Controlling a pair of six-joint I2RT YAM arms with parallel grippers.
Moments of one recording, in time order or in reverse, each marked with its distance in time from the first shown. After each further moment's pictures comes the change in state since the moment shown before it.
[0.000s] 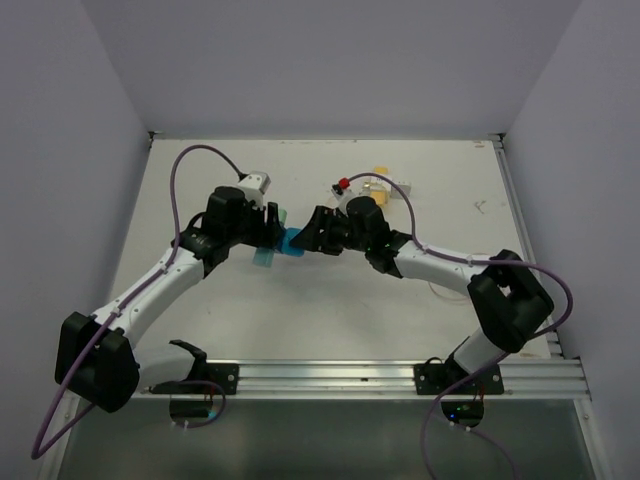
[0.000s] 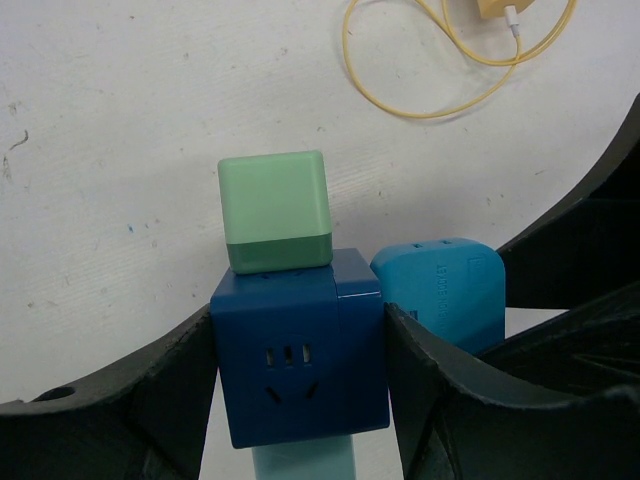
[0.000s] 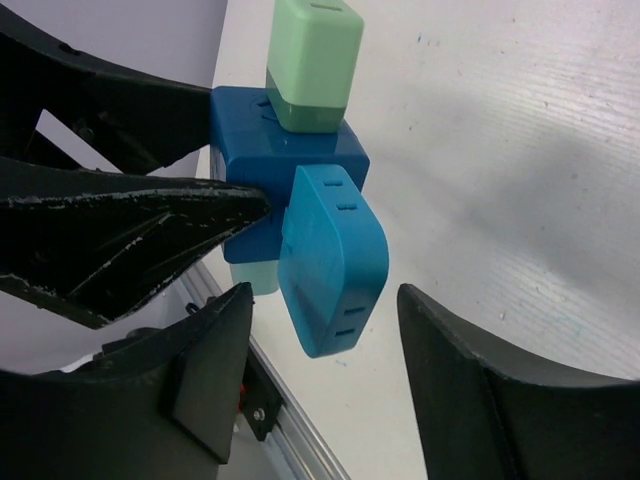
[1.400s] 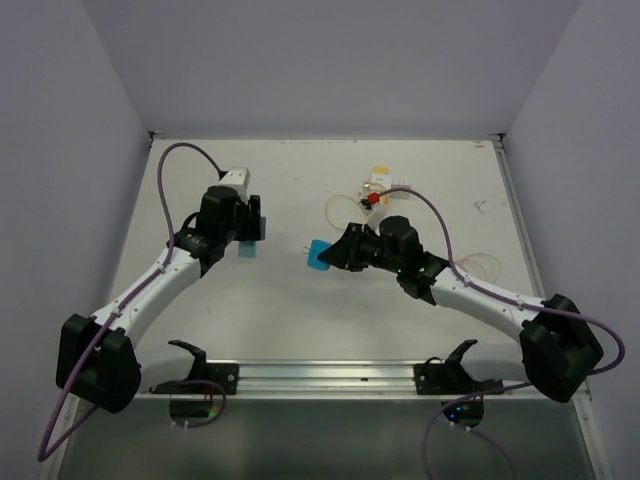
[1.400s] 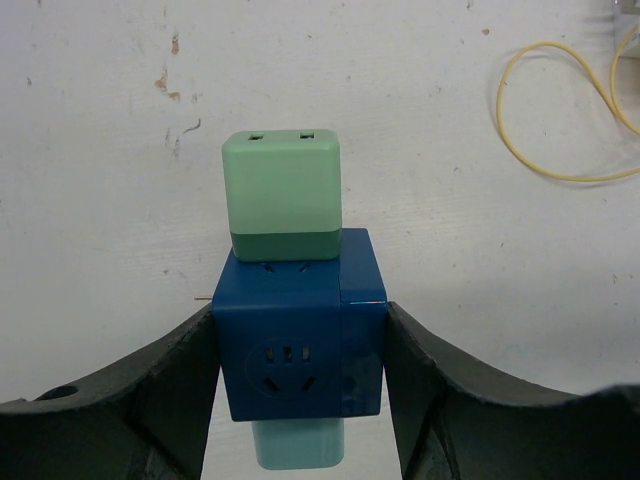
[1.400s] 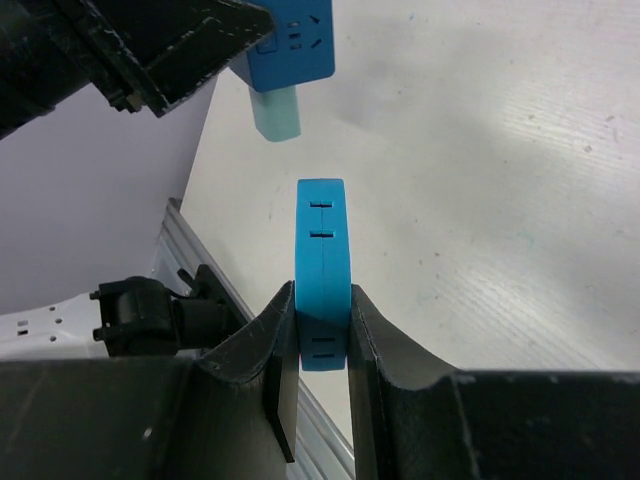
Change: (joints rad) left arm 0.052 -0.005 -0.018 0.011 -0.243 -0.020; right arm -0.013 -0.311 -0.212 -0.030 0.019 -0.067
